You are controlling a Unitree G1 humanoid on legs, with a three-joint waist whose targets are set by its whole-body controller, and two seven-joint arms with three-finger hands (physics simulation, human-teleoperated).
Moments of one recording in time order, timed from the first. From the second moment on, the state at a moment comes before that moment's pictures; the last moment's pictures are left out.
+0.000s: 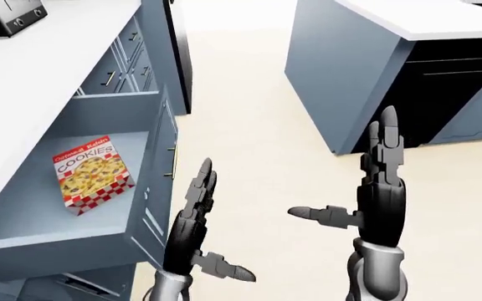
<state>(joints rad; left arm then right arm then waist) 0.16 -0.04 -0.48 -0.15 0.17 -0.25 0.13 0.07 -0.07 -0.32 -0.39 -0.03 -0.25 0.06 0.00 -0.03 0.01</state>
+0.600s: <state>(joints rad) 0.09 -0.11 -0.35 -0.04 0.10 -0.22 0.37 0.07 -0.07 -0.31 -0.39 -0.04 -0.25 0.06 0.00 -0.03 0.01</state>
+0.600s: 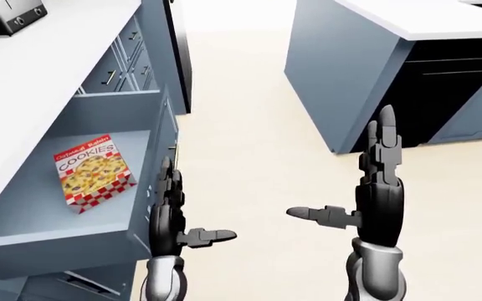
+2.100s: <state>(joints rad) -0.11 -0.12 -0.11 0.21 0.01 -0.19 0.54 0.08 -0.07 -0.31 -0.38 -0.04 -0.26 0.07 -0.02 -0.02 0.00</state>
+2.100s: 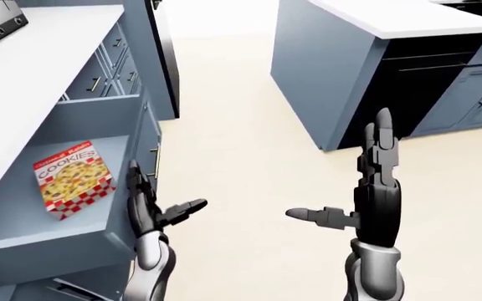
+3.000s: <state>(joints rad) -0.13 -0.05 0.02 0.28 -0.10 -0.21 0.55 0.08 -0.07 -0.30 -0.36 -0.04 -0.27 0.07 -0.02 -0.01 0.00</state>
